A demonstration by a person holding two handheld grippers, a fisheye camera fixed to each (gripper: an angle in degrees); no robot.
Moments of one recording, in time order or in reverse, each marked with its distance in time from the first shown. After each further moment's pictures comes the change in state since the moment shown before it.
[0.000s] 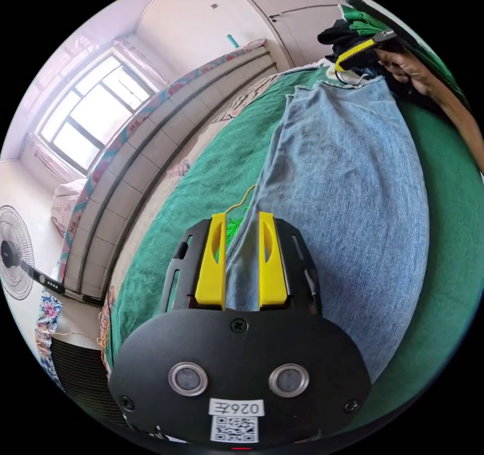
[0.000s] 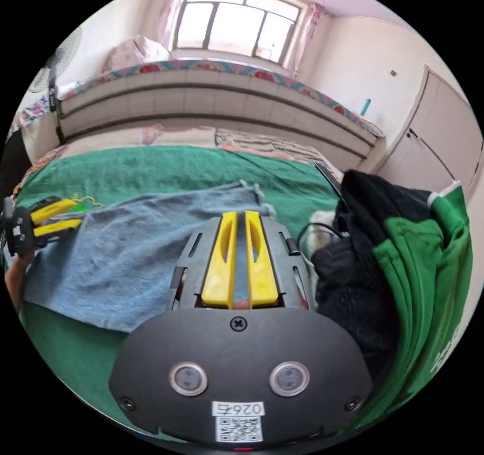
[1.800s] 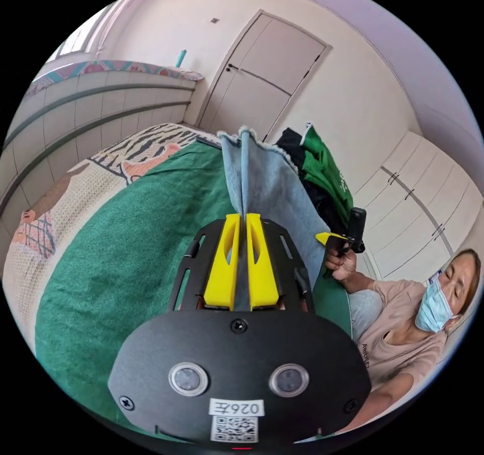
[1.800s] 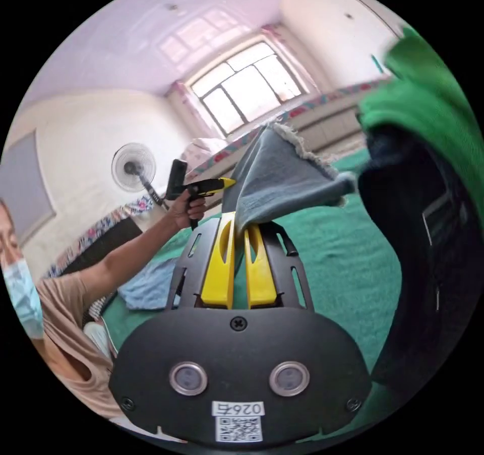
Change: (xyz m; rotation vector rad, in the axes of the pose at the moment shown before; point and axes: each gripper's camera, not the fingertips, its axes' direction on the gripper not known) left arm -0.059 -0.046 0.356 0.327 1.017 -0.146; right arm 0.158 0.213 0.004 0.375 -0.745 0.331
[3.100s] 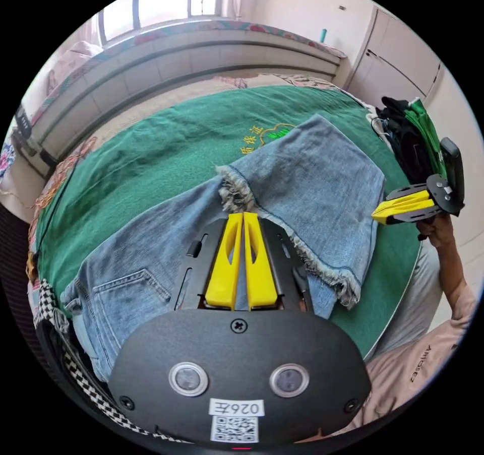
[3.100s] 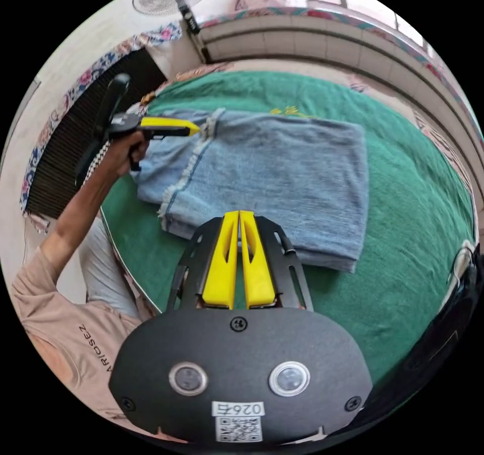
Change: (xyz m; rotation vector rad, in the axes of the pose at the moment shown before) left arm 0.148 0.441 -0.157 -0.159 -0.797 -0.497; right arm -0.270 0.083 0.308 -0.890 0.015 -0.416
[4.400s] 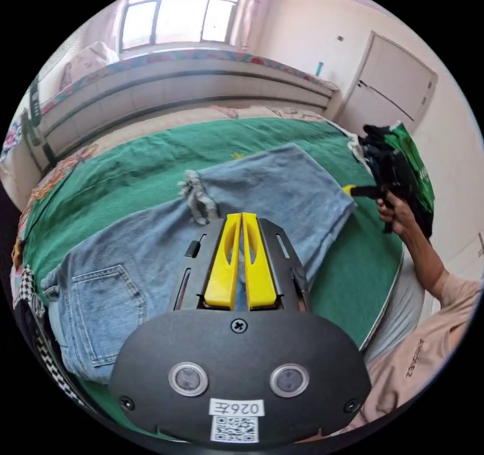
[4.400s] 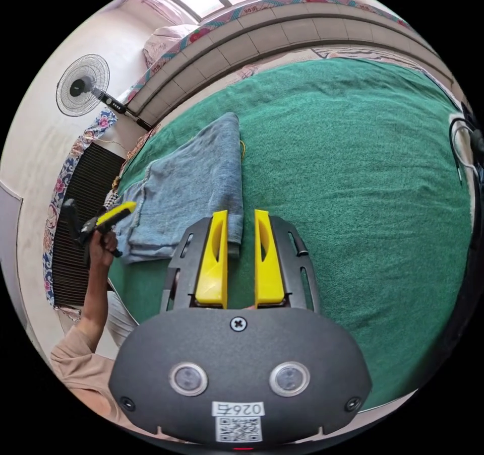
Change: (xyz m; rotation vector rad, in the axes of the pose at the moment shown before) left arm 0.028 0.008 -0.054 -0.026 0.178 0.013; right arm 0.223 -0.038 -0.077 0.177 -0.094 0.457
